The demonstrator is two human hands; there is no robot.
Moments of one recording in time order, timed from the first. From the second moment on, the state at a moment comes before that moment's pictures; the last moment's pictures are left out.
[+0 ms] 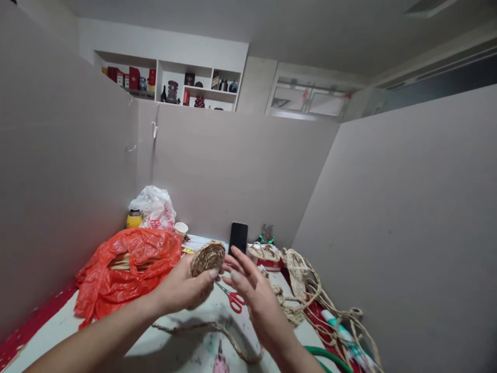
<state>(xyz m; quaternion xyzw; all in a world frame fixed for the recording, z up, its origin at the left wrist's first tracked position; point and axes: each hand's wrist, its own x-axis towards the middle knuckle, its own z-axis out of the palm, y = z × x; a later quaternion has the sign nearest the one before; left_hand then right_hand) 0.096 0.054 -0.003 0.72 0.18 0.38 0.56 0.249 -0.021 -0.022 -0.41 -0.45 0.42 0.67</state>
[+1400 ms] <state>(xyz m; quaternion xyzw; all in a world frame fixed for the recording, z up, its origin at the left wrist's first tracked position) 0.095 0.041 -0.002 0.63 0.16 0.34 0.68 0.264 -0.028 -0.017 -0.31 -0.41 0.46 0.72</state>
